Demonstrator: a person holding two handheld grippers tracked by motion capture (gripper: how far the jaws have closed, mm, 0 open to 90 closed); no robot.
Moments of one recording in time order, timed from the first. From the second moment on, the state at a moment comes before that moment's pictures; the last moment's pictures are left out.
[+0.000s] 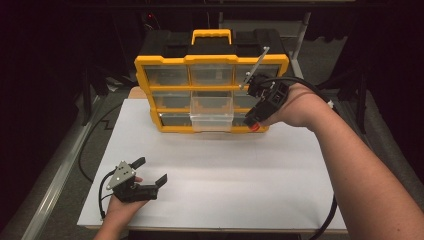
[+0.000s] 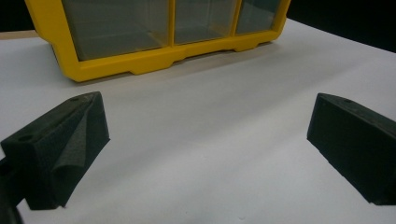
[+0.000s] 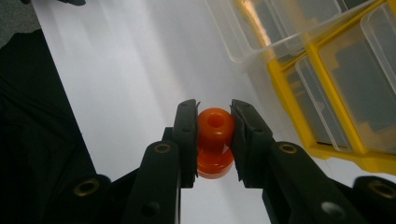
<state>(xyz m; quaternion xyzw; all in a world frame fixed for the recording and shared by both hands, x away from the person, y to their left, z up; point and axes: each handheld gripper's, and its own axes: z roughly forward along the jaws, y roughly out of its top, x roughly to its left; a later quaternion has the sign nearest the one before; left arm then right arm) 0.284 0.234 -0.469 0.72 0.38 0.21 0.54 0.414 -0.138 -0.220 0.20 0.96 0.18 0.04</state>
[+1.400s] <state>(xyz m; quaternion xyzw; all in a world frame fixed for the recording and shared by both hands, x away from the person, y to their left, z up) 0.283 0.238 -0.469 0.72 0.38 0.20 0.54 0.458 -0.071 -0.210 0.18 0.97 0.18 0.05</state>
